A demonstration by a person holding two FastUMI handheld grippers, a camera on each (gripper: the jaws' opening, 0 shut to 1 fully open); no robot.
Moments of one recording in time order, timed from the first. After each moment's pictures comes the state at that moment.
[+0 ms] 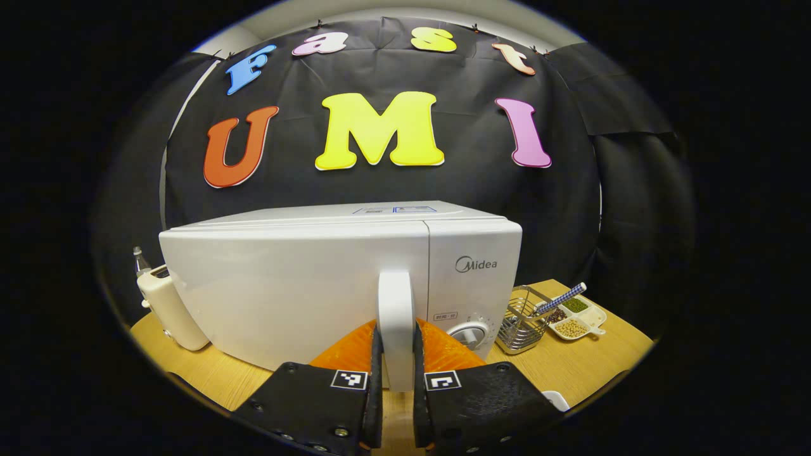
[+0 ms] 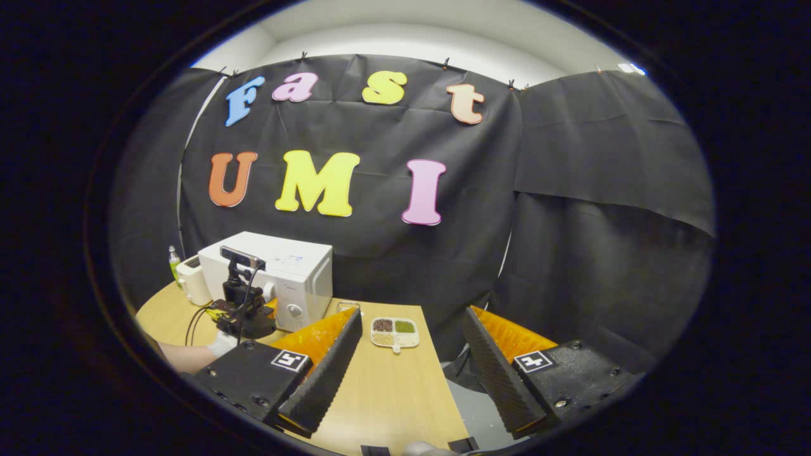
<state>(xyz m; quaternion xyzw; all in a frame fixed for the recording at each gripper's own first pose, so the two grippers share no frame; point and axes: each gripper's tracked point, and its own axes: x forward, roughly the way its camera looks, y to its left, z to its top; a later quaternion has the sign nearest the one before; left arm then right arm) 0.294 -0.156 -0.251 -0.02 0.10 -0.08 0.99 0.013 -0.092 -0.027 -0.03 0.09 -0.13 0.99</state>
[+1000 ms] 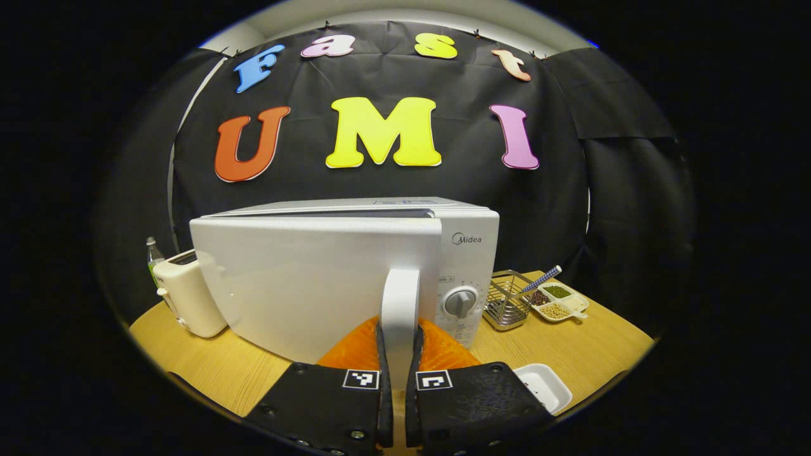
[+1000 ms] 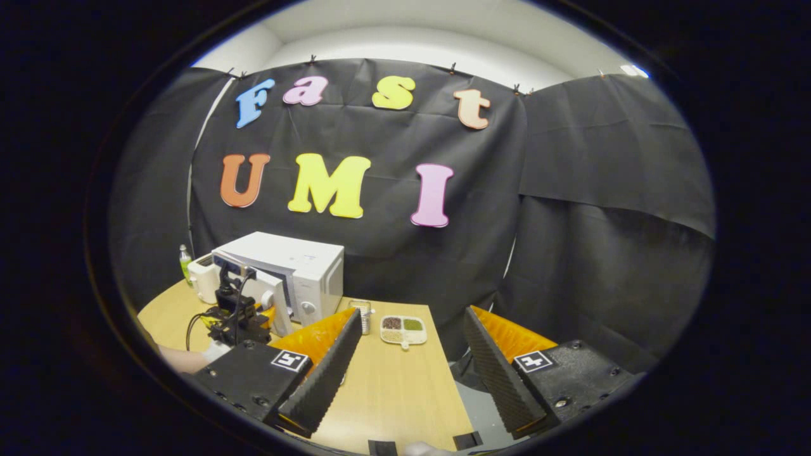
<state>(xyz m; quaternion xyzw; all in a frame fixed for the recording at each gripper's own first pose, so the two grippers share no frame) 0.213 -0.123 -0.254 -0.02 0.10 -0.09 0.99 -0.013 -0.061 -0.026 -0.03 0.09 -0.10 0.99</state>
